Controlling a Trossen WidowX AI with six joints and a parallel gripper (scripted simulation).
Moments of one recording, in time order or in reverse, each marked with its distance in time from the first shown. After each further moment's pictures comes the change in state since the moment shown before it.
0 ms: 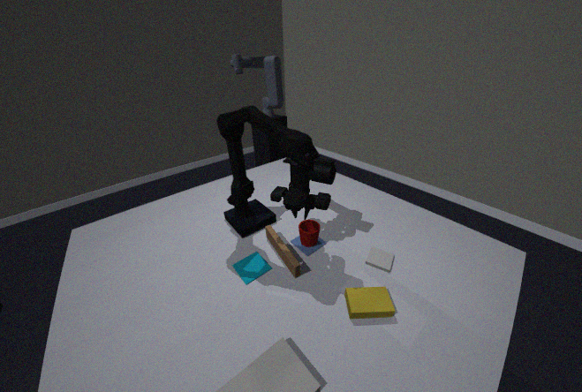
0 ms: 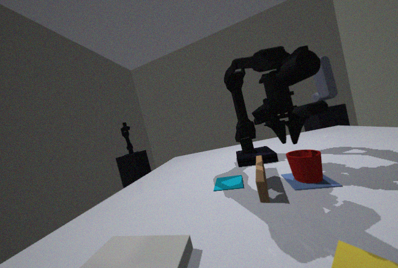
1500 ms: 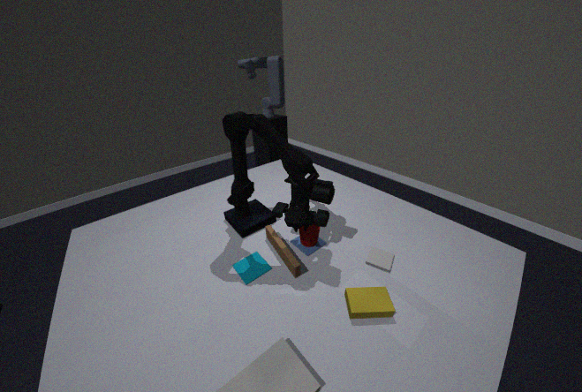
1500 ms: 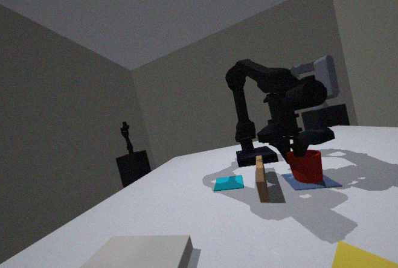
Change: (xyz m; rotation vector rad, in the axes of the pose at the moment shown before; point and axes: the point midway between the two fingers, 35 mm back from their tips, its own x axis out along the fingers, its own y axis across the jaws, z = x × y) arm 0.064 -0.001 0.001 0.002 0.001 -0.007
